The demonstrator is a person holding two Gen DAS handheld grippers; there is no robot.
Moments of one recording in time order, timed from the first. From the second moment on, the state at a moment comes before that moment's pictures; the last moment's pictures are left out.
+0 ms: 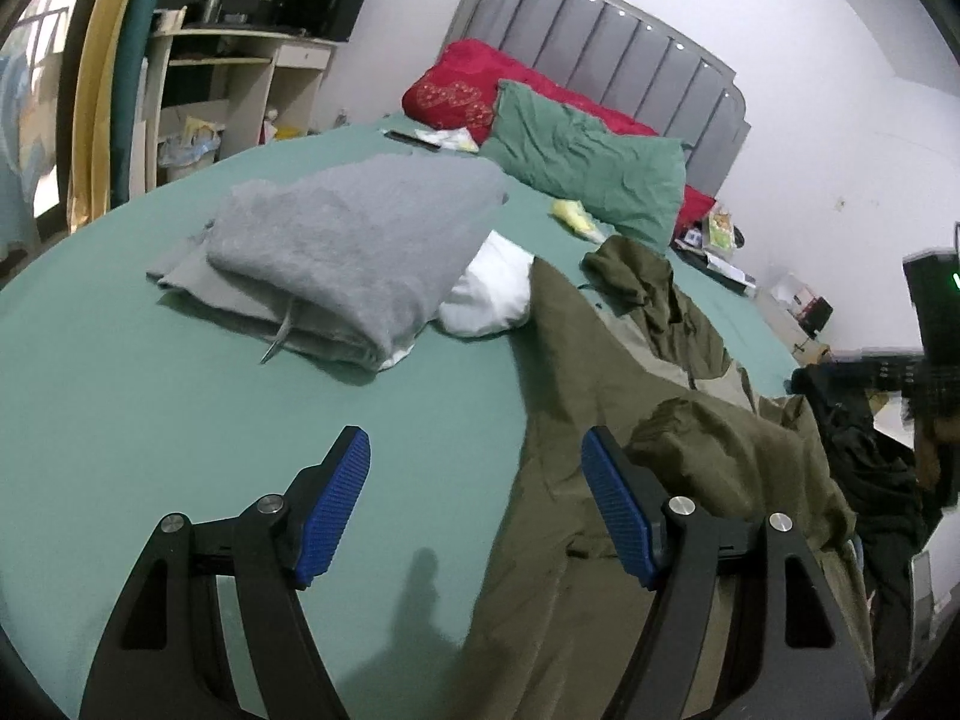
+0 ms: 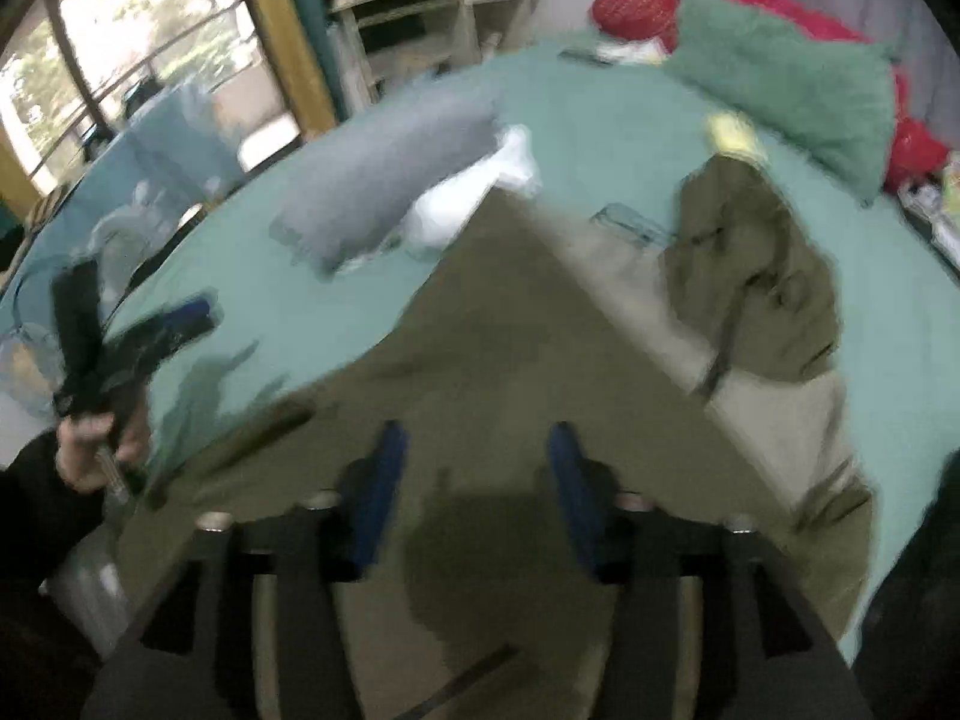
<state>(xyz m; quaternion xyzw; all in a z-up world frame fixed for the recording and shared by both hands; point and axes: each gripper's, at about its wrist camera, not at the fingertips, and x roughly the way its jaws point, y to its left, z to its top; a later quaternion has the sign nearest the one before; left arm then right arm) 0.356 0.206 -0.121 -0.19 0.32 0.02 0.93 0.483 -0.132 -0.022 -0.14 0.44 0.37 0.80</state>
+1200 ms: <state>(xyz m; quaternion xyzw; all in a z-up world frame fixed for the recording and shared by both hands) 0.368 0.185 -0.121 -0.18 0.32 0.00 0.93 0.470 -0.142 0.003 -0.15 0.21 0.13 0.96</state>
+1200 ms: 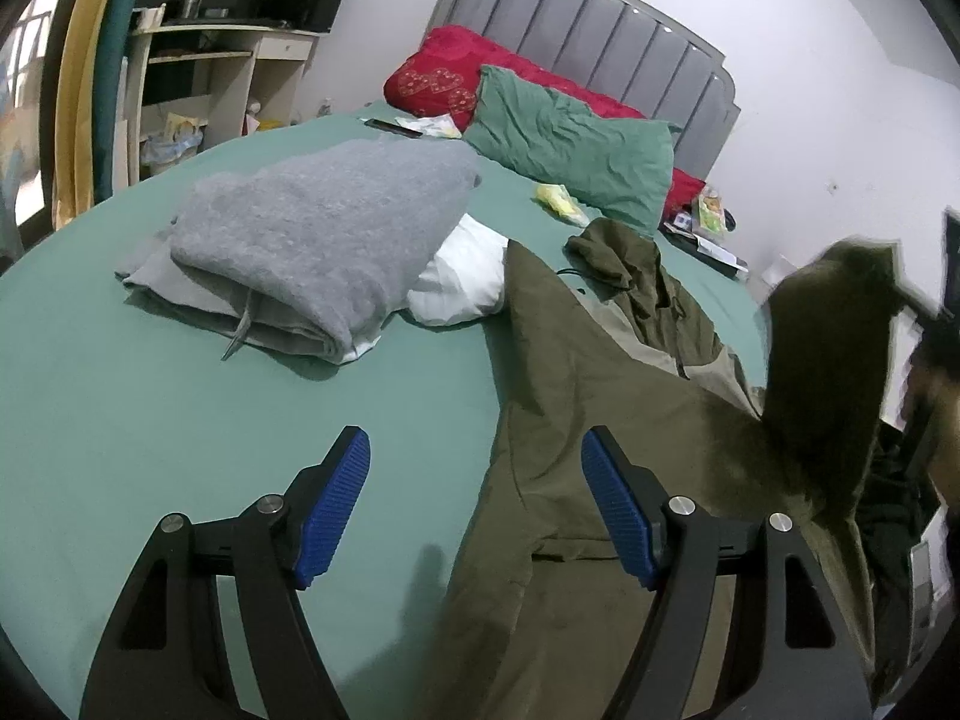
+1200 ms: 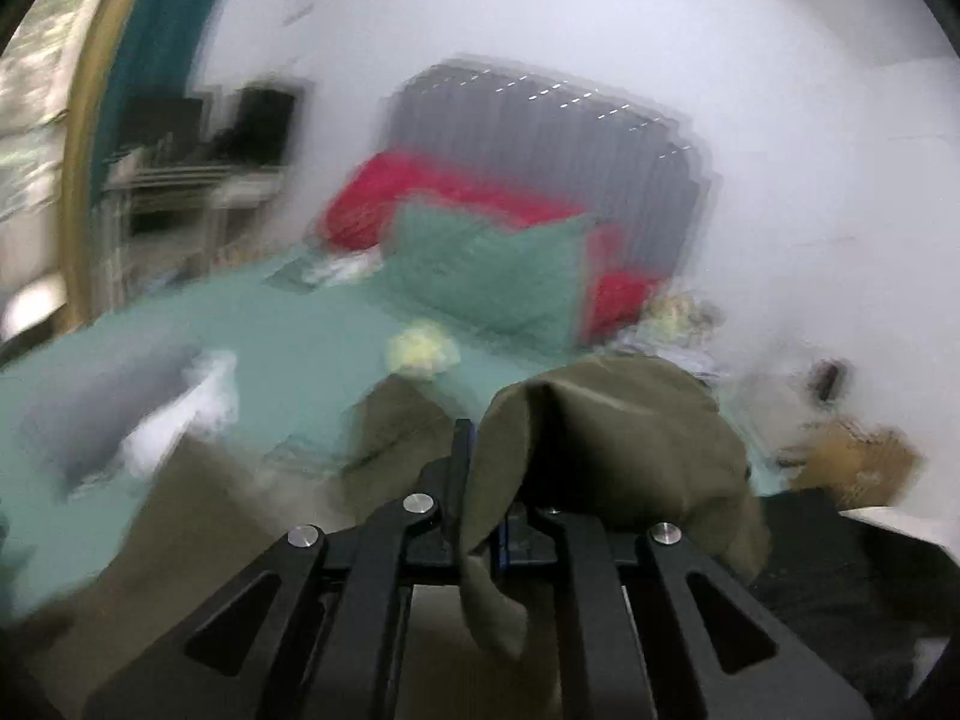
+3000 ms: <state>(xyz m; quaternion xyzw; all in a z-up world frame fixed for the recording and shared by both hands) 0.386 0.140 -0.129 -0.11 0.36 -0.01 0.93 0.562 -0.116 -0.176 -0.14 0.49 0.18 0.84</state>
